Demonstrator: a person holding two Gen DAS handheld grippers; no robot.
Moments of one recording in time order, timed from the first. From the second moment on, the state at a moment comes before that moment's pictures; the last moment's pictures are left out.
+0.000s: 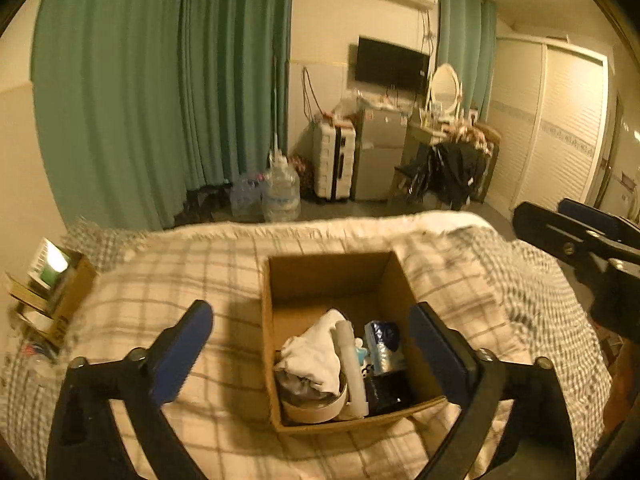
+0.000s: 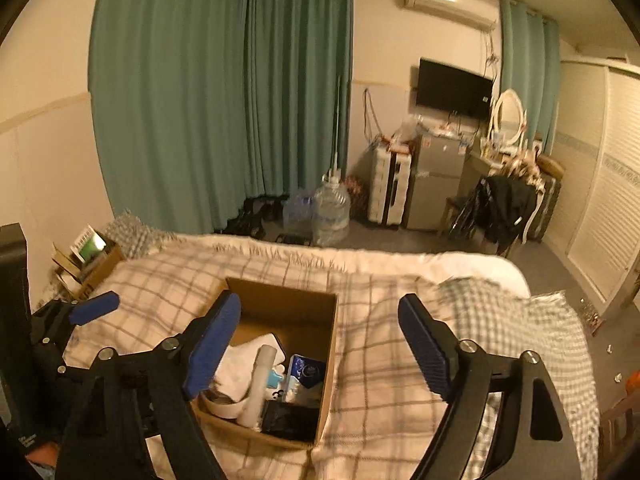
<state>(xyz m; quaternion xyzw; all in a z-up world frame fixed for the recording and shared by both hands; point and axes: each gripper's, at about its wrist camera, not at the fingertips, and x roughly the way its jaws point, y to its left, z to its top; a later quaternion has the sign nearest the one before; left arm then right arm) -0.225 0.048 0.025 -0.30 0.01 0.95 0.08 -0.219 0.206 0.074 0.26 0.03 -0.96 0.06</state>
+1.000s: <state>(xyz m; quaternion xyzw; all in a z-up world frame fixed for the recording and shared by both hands) -0.088 -0.001 0.000 -0.15 -0.04 0.99 0.01 -0.092 0.213 0.016 0.16 0.04 -0.99 0.00</state>
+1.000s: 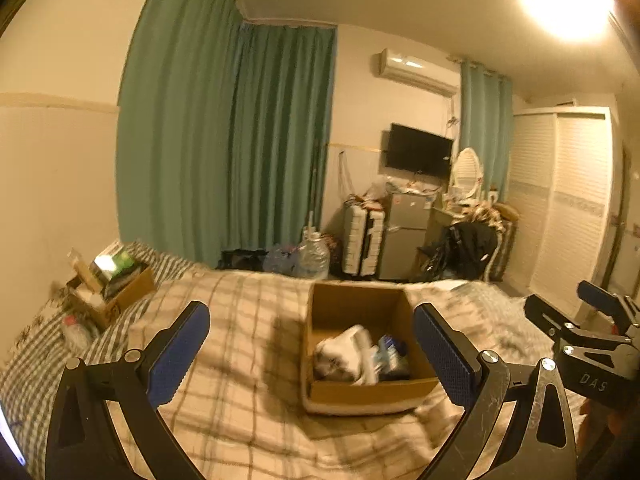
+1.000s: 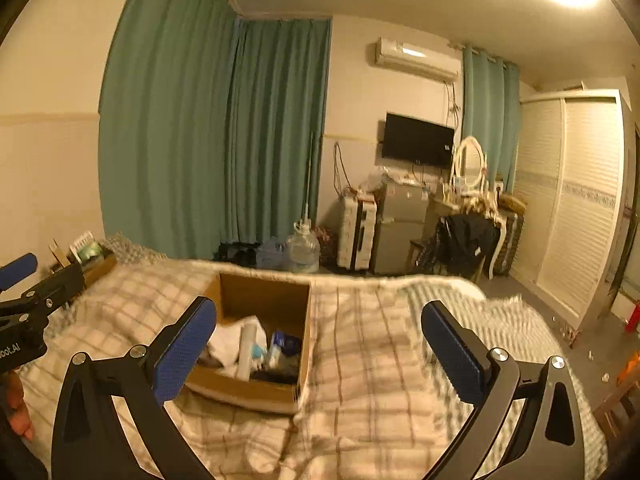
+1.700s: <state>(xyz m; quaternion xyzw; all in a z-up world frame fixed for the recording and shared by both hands) -0.082 0.008 -0.041 -0.19 -0.02 0.98 0.01 -0.100 0.203 -0.029 0.18 0.06 -0.98 0.00</state>
